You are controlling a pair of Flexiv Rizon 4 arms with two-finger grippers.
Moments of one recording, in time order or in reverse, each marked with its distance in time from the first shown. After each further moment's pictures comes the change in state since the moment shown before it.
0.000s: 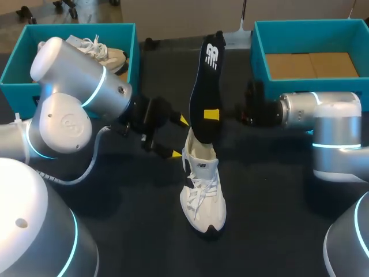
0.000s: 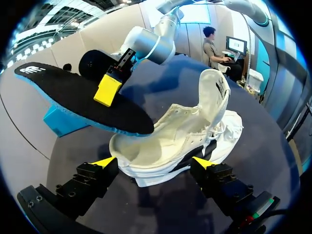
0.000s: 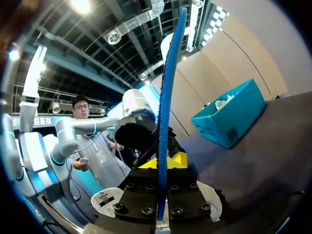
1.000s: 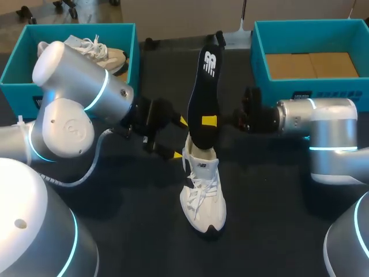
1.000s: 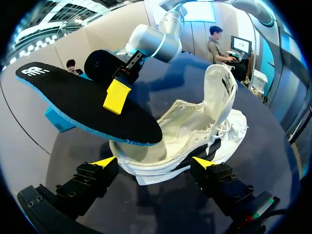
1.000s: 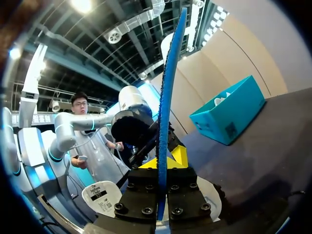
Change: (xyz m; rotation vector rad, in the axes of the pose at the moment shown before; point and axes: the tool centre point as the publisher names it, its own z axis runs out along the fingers) left arm -0.002 0.004 0.005 -0.019 -0.030 -0.030; right arm -0.007 -0.016 0.007 0.010 -0.006 -0.016
